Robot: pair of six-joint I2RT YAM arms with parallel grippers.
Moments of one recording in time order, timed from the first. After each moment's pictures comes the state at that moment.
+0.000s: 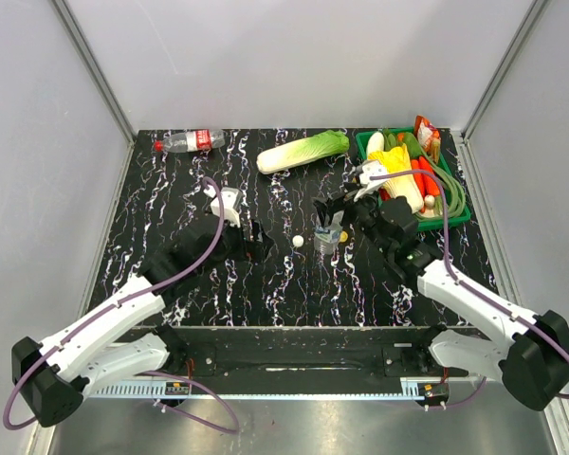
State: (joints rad) left arm -0.75 0.91 0.77 -0.32 -0.14 -0.43; right arm 0.64 1.10 0.70 0.39 0.08 0.12
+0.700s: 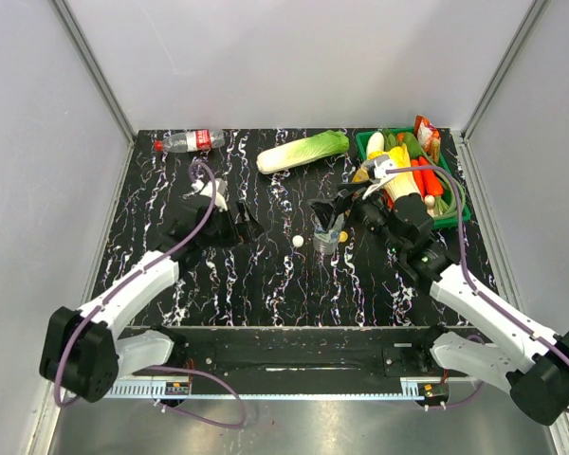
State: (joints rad) left arm -0.45 1.12 0.73 -0.20 0.14 -0.57; right arm 0.64 1.01 0.80 0.24 -0.07 0.28
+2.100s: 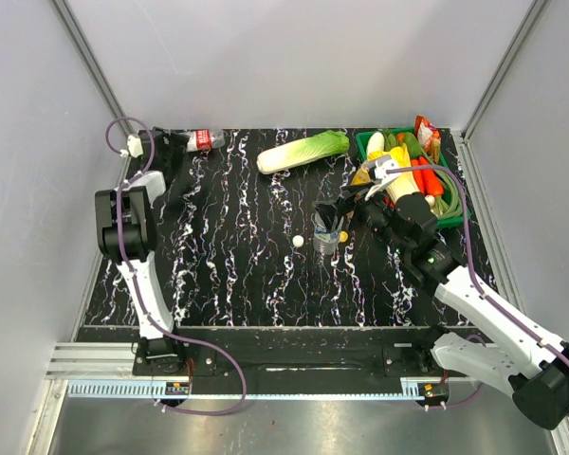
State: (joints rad) left arm 0.13 2.12 1.45 0.20 0.00 -1.15; right arm 0.64 0.97 0.83 0.12 -0.04 0.24
